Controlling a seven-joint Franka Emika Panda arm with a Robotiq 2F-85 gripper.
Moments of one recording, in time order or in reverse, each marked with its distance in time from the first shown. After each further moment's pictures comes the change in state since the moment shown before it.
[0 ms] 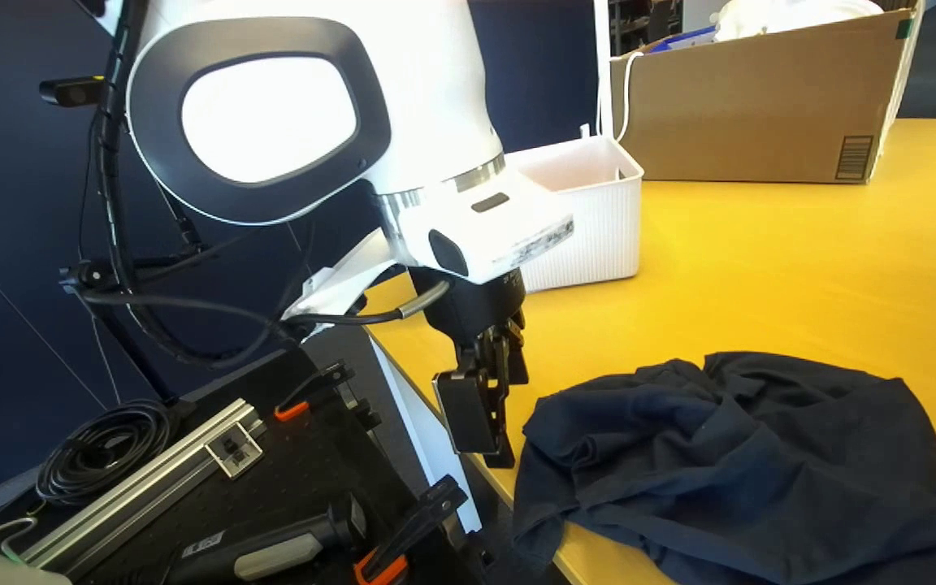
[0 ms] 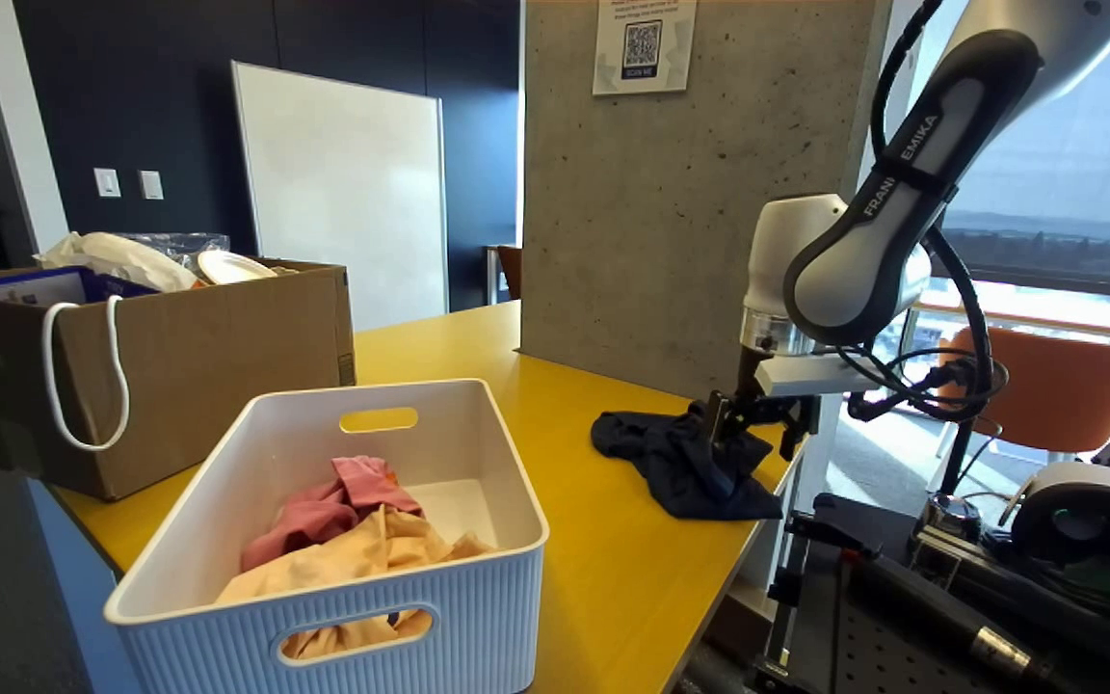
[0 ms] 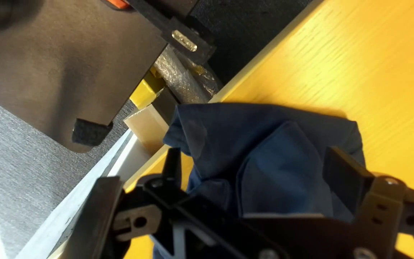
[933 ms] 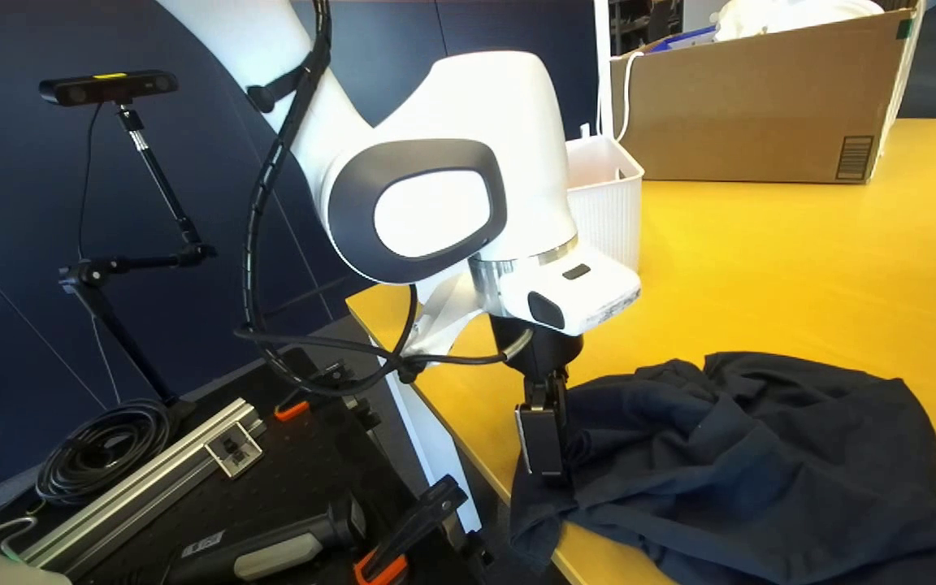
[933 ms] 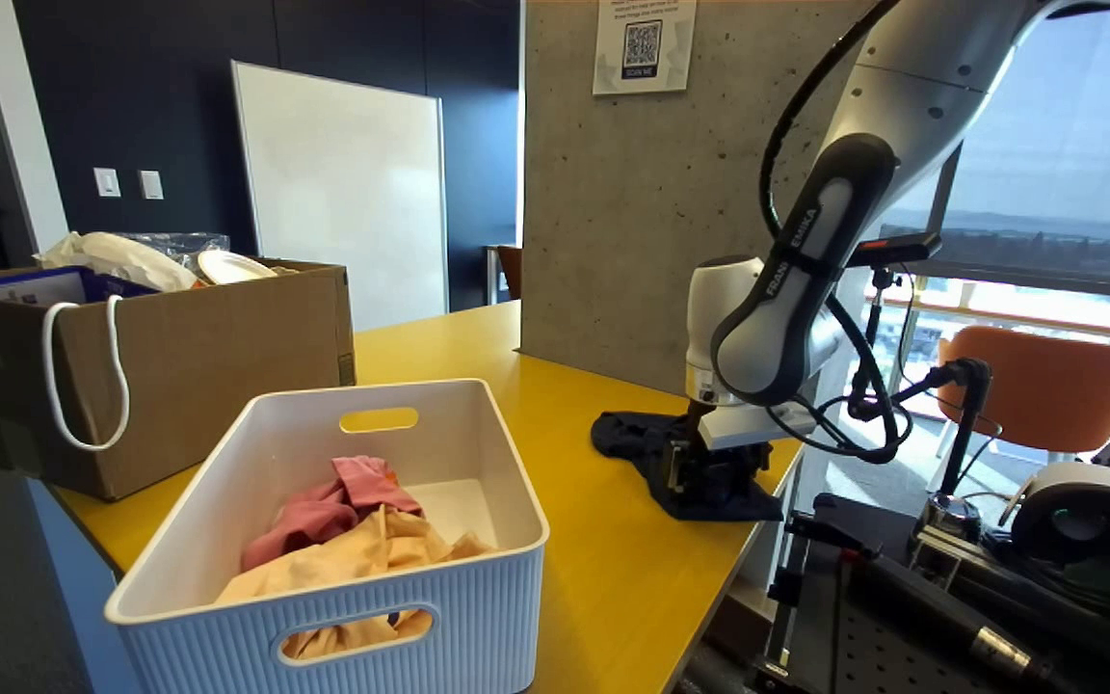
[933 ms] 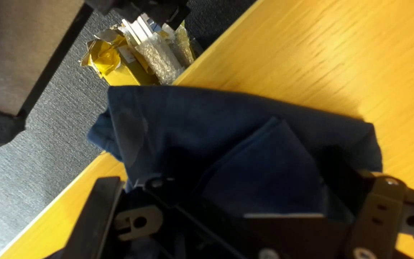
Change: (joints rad) arm 0.026 0.322 0.035 0.243 0.057 0.007 -0.011
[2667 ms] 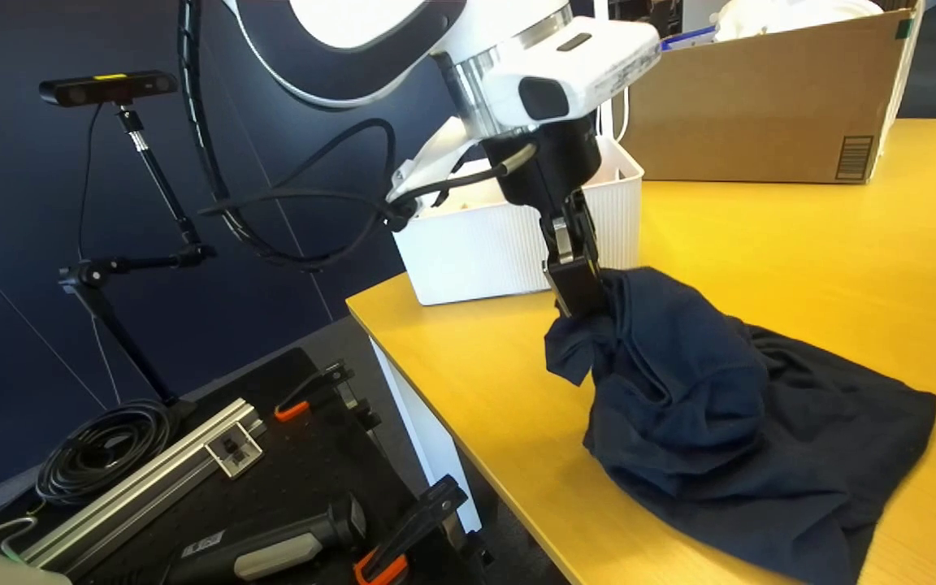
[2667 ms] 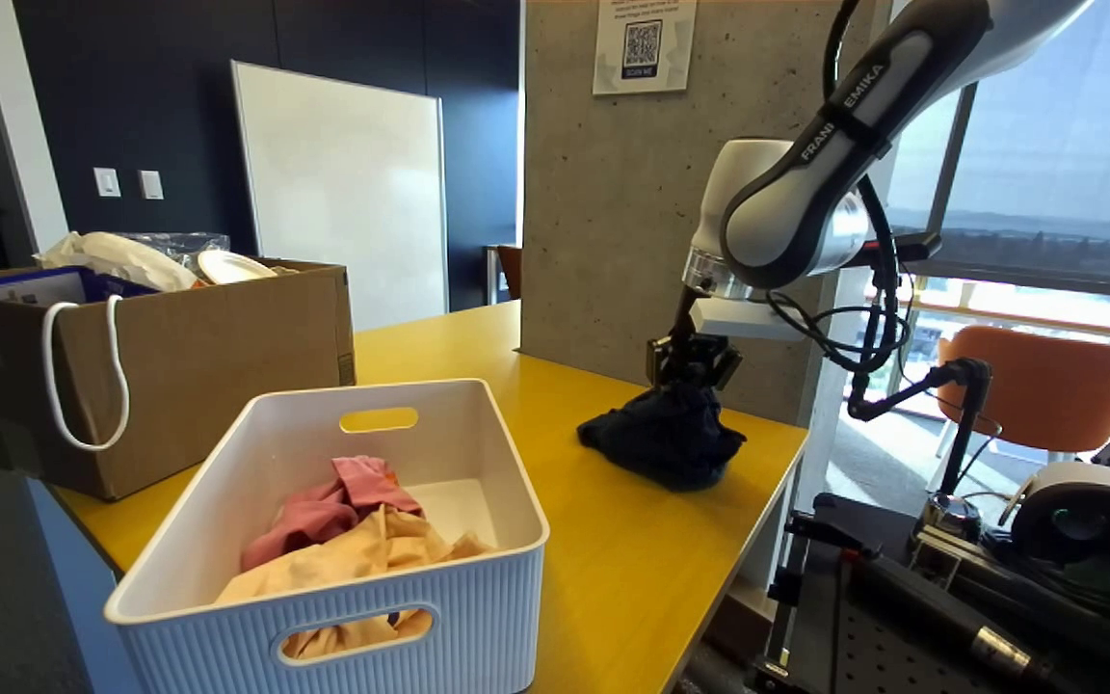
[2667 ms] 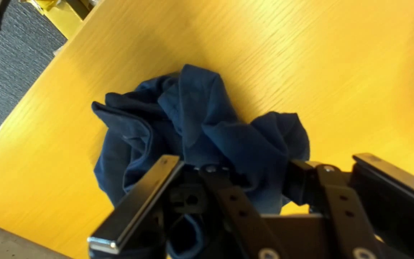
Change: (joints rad) arm 0.038 -0.310 -0.048 -0.046 0.037 -0.016 -0.053
